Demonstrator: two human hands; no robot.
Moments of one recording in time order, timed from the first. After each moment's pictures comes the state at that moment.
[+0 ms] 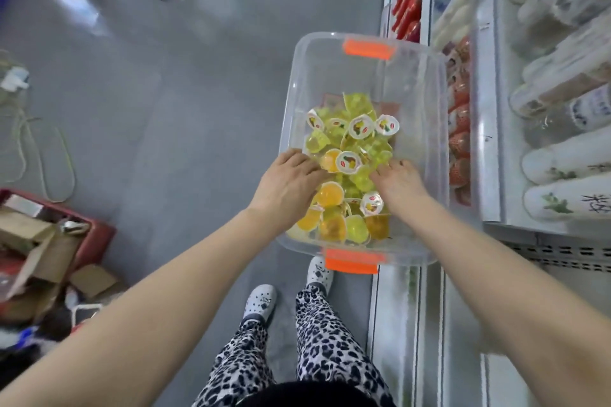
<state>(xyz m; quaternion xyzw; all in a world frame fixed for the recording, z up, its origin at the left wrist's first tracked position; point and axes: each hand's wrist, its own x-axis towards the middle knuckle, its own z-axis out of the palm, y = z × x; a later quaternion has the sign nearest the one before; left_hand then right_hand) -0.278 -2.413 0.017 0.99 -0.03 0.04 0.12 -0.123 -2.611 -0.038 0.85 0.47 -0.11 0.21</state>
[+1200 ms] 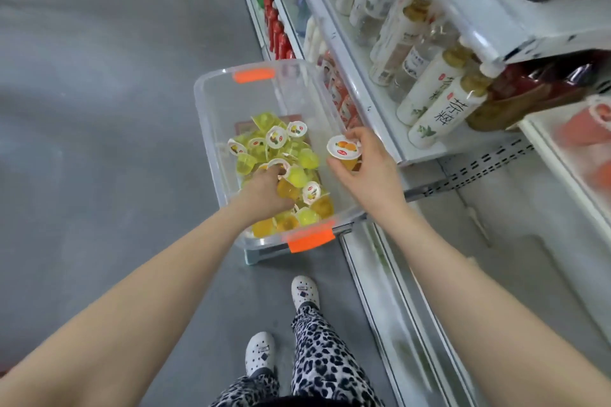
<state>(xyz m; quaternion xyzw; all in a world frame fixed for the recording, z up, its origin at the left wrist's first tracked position) -0.252 -2.454 0.045 0.92 0.06 -0.20 0.33 -0.228 -2.653 0.099 0.93 0.10 0.05 -0.35</state>
